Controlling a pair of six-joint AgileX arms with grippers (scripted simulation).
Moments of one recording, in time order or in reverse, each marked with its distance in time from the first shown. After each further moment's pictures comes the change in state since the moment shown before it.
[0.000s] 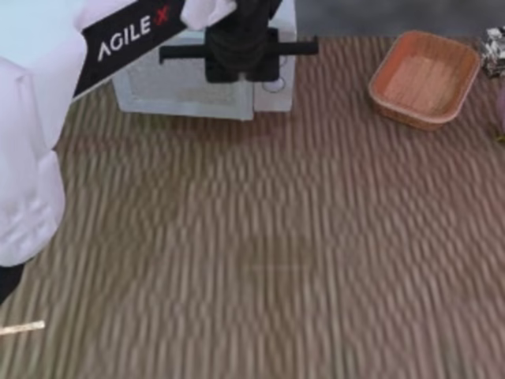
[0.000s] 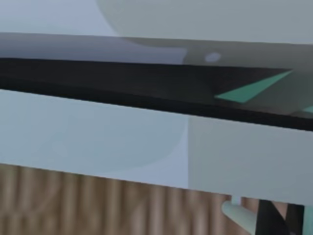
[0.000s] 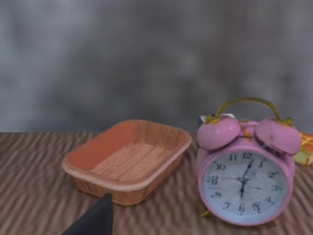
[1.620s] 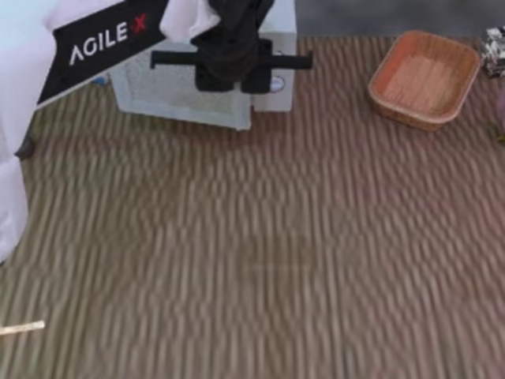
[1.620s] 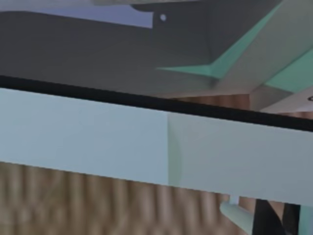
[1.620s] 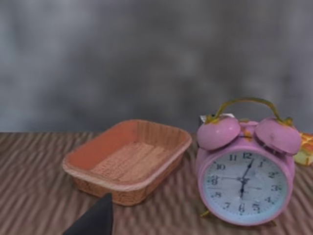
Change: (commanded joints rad) left arm 0.013 -0.112 -0.176 0.094 0.039 0.100; right arm 0.000 0.000 0.000 0.000 0.000 0.000
